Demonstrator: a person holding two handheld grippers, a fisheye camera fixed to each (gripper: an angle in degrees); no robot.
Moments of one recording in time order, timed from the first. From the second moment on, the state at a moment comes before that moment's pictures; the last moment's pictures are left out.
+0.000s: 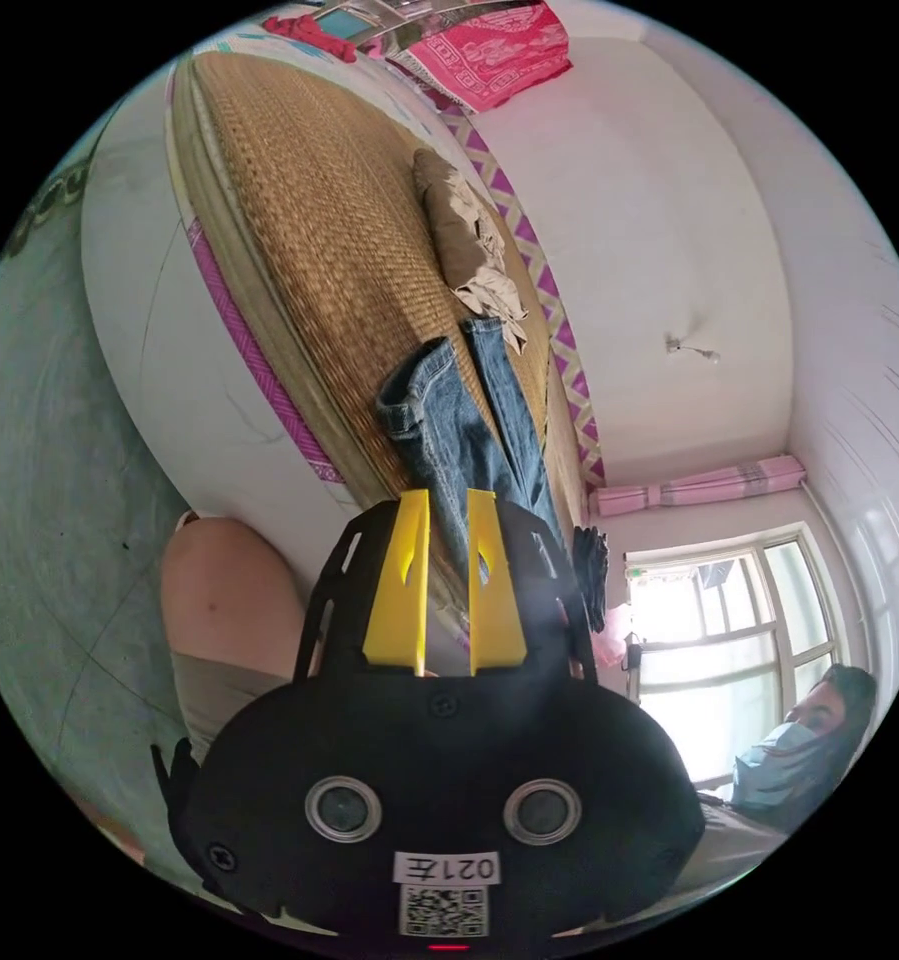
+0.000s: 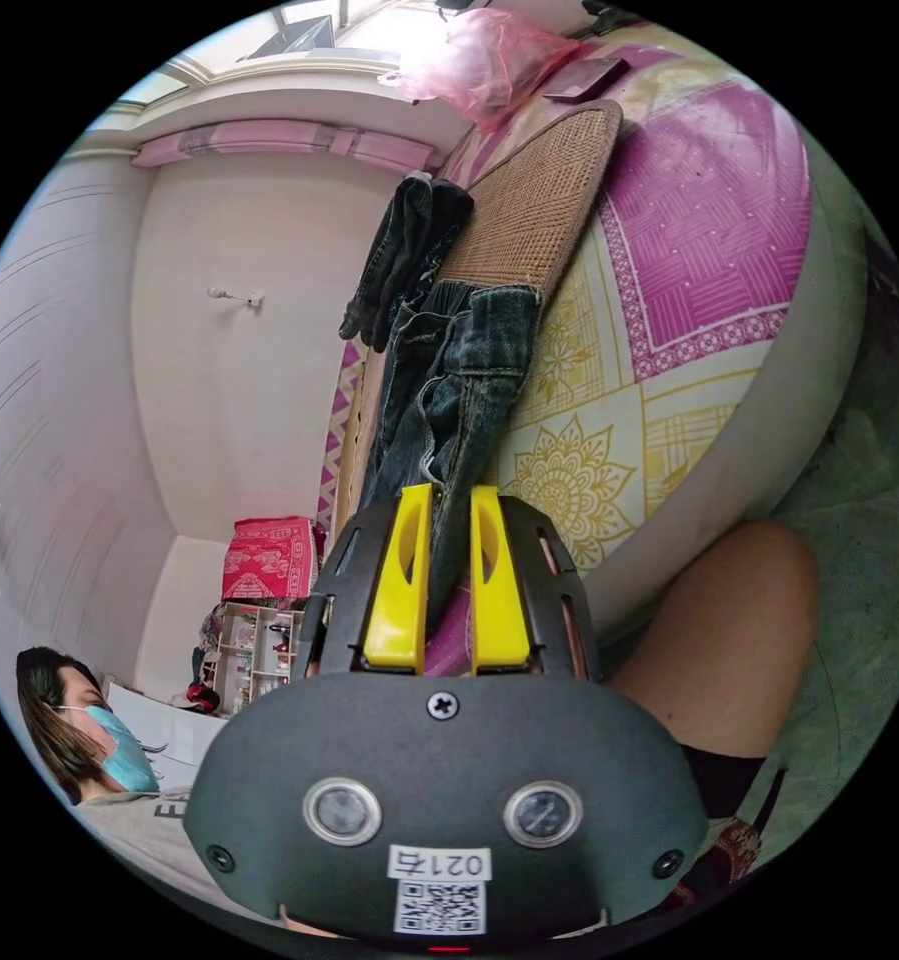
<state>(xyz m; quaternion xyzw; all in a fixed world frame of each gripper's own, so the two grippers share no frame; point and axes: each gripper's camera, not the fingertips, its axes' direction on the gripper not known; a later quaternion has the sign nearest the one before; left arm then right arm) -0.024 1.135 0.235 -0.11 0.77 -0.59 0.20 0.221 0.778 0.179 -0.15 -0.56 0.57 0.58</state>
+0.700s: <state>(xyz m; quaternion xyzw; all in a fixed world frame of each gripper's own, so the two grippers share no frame) -0.262 0.756 0.429 -0.04 0.82 -0.30 0.49 0.289 0.514 0.303 -0.13 -0.67 0.46 0.57</state>
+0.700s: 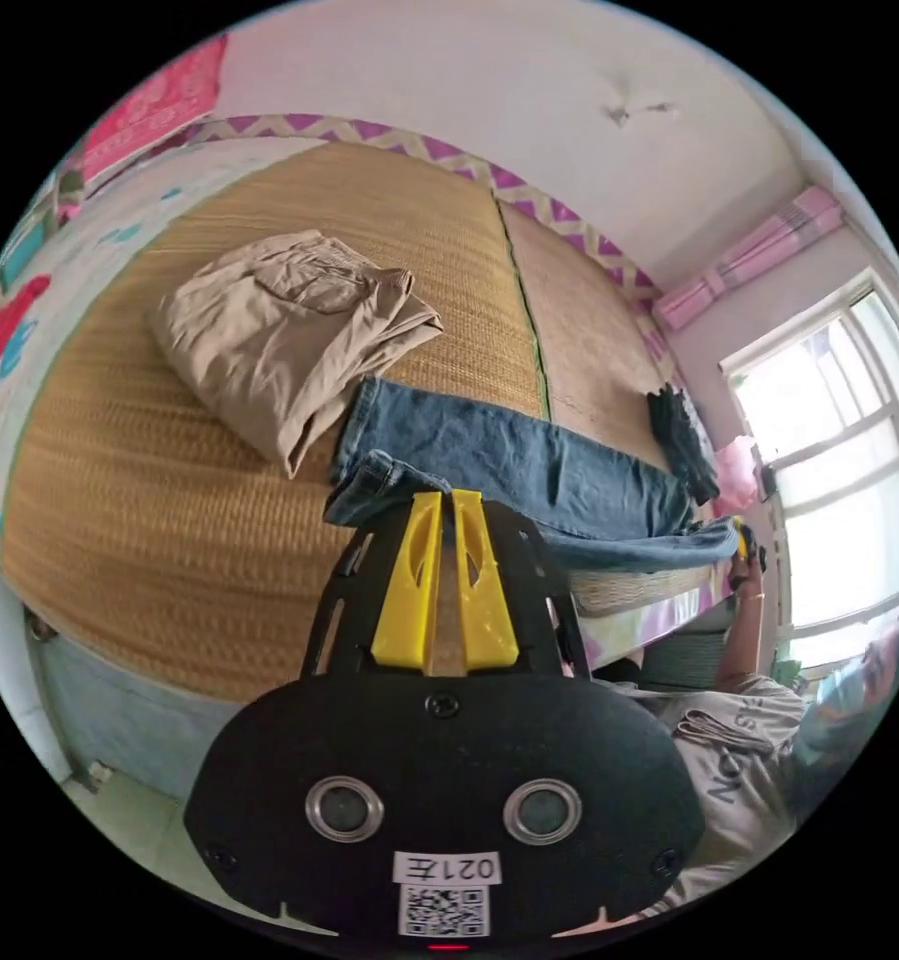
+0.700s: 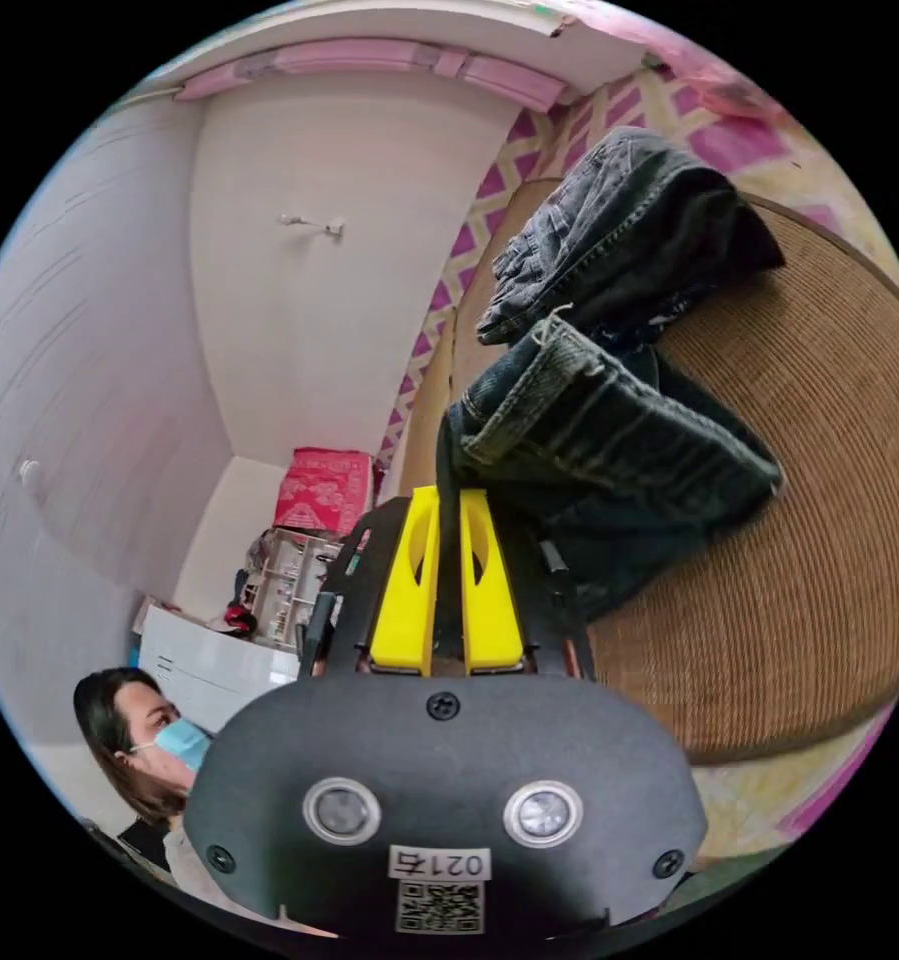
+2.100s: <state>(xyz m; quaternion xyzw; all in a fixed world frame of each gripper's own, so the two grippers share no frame) -0.147 0.811 0.371 0.11 0.76 -0.31 0.57 0.080 0.350 0.005 0.00 -0.52 -0.23 0.82</state>
